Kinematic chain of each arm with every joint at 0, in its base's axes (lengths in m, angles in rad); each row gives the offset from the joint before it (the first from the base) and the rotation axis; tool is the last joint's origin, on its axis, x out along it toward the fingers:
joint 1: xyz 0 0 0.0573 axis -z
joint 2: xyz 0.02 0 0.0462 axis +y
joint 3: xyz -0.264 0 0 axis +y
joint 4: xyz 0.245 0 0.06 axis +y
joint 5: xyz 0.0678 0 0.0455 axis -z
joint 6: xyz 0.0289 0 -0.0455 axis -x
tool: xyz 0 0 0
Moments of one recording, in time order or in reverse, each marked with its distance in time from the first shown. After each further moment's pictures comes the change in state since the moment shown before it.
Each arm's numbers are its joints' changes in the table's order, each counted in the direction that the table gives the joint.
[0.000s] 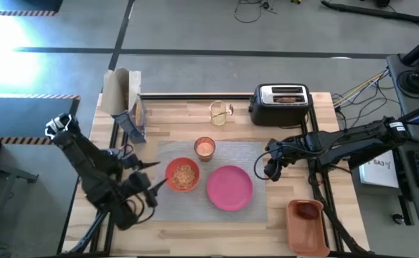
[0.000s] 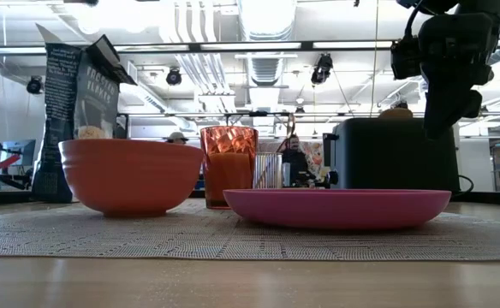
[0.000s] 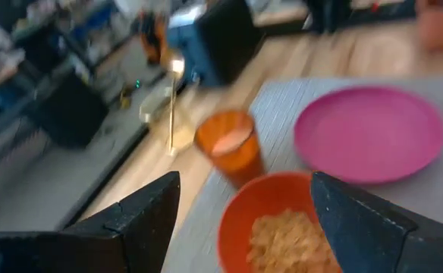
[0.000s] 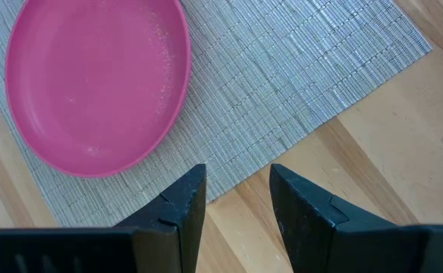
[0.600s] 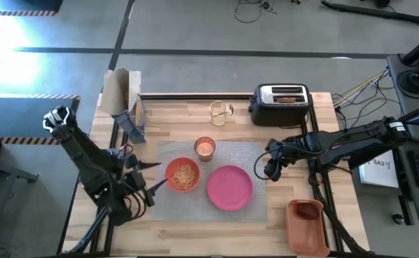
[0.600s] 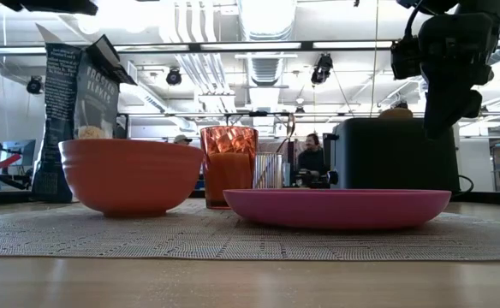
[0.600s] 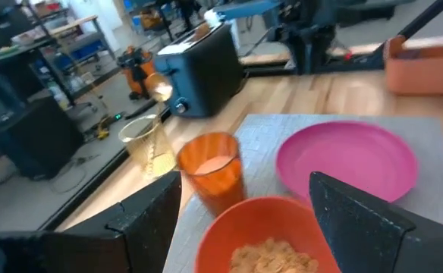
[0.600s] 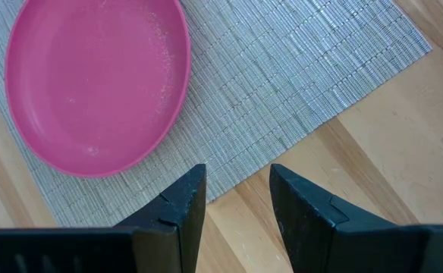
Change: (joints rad) left arm 0.028 -0.163 0.268 -0.456 -0.106 -0.237; right arm 0.000 0.000 0.000 0.000 0.000 0.000
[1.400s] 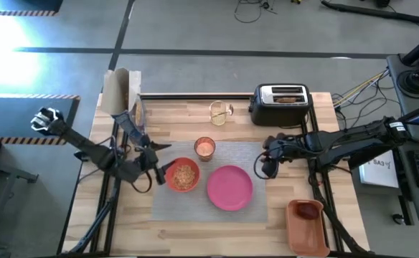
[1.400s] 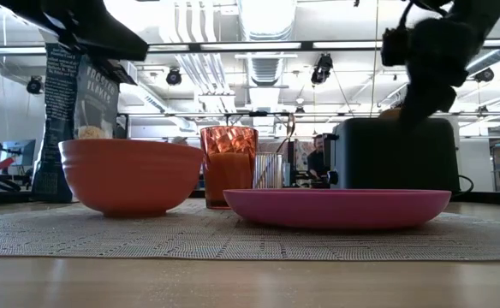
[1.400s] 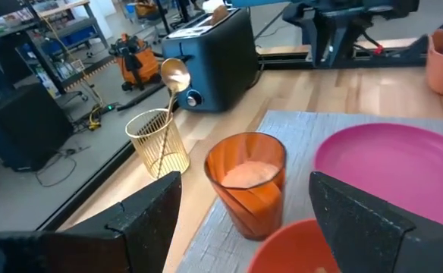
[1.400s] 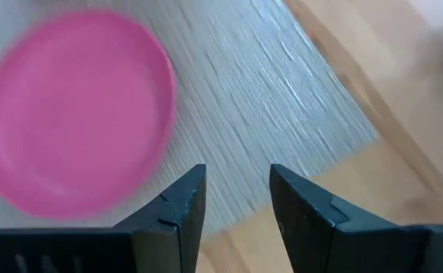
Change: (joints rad) left arm -0.403 -0.258 0.307 -0.643 0.319 -0.620; right arm 0.000 0.000 0.000 -0.089 0.163 0.164
